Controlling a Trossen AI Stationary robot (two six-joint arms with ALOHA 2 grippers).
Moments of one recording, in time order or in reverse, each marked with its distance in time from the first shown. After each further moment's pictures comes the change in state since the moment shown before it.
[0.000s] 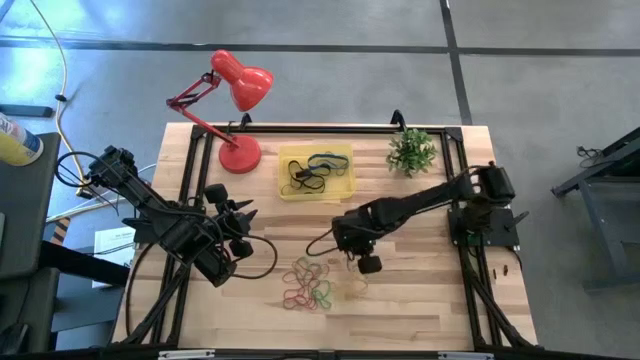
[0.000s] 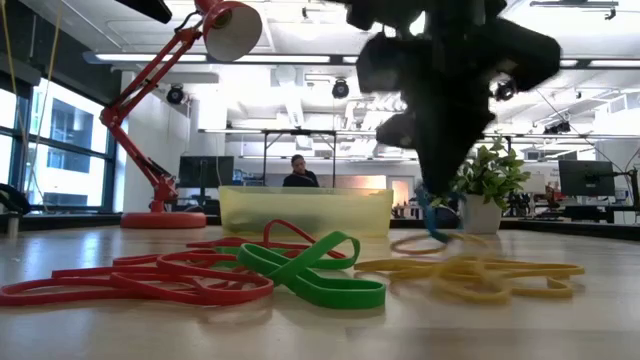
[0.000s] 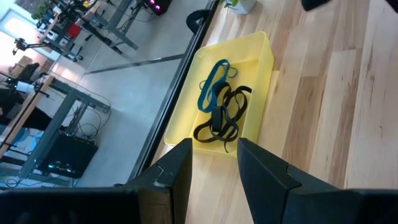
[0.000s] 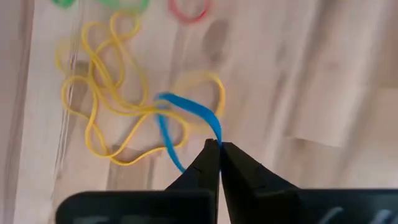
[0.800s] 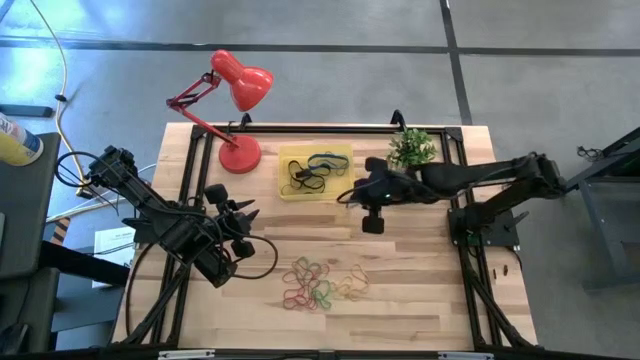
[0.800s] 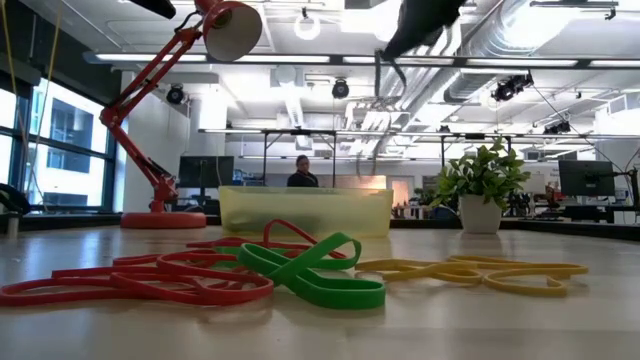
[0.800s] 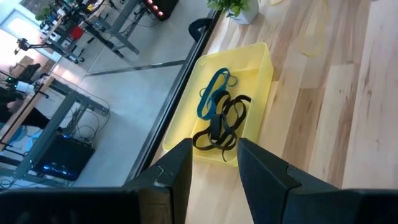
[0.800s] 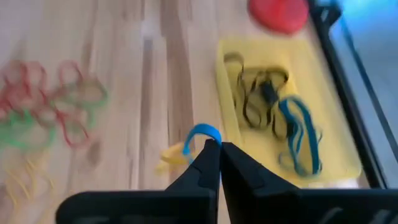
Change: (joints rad) left arm 0.000 0.000 0.000 0.037 -0.026 -0.003; right arm -0.084 -0.419 0.001 0.086 0.371 -0.002
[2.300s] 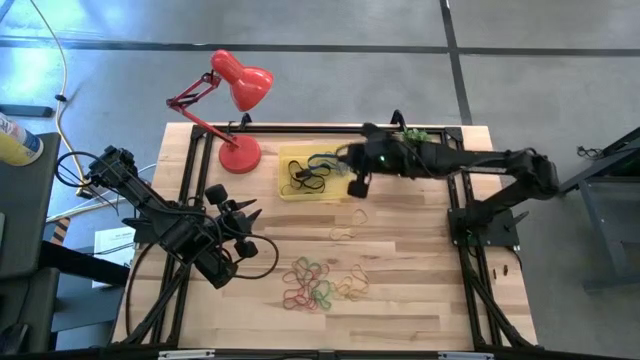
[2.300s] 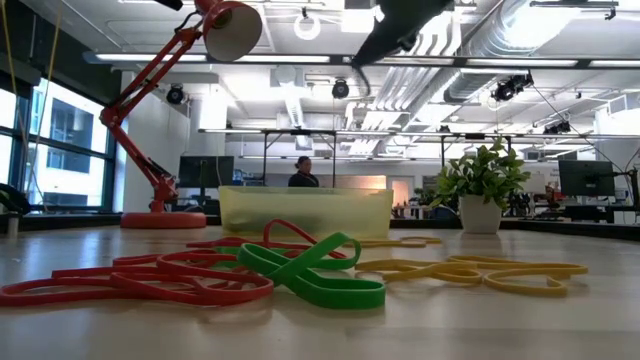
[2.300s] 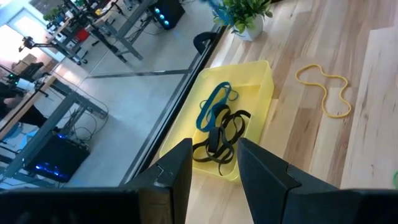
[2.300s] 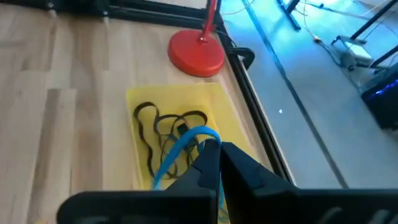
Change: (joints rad) left arm 0.000 0.000 0.000 0.051 -0.045 -0.023; right arm -0.245 0.053 0.002 0.246 0.018 -0.187
